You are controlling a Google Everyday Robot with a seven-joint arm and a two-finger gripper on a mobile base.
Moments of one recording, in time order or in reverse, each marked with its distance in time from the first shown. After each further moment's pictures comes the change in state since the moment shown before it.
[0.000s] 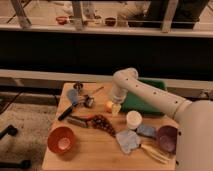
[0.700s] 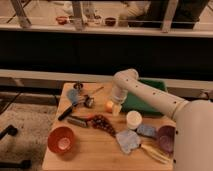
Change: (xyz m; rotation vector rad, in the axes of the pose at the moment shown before) arm 0.012 -0.004 0.009 -0.006 0.007 0.030
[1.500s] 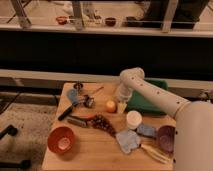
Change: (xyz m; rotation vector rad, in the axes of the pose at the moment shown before) arm 0.038 -0.010 -0.005 0.011 0.016 0.071
